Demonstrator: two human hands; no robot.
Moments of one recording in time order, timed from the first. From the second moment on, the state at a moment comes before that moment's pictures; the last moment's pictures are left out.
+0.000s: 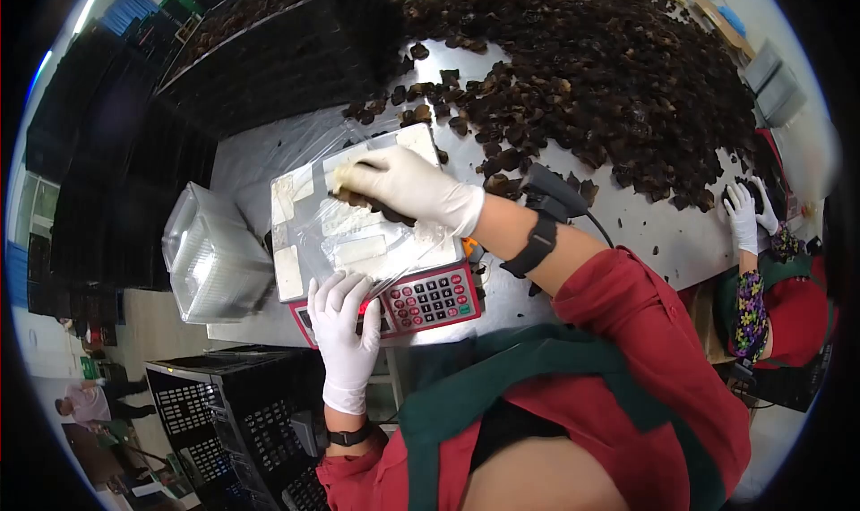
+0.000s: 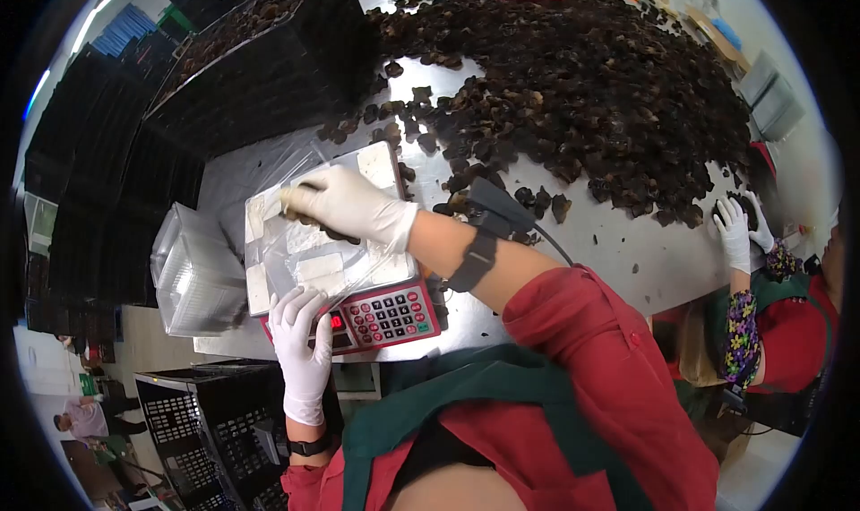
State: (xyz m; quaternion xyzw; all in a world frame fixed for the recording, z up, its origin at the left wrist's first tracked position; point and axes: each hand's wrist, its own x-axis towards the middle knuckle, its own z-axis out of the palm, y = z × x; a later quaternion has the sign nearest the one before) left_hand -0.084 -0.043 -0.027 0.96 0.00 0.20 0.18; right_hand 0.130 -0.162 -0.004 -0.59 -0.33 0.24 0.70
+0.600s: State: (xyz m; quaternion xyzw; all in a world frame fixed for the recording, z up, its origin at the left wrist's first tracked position) left_hand -0.006 -0.040 0.008 0.91 0.00 0.40 0.03; right_hand 0.124 -0.140 -0.028 -0.52 -0.26 0.39 0.71
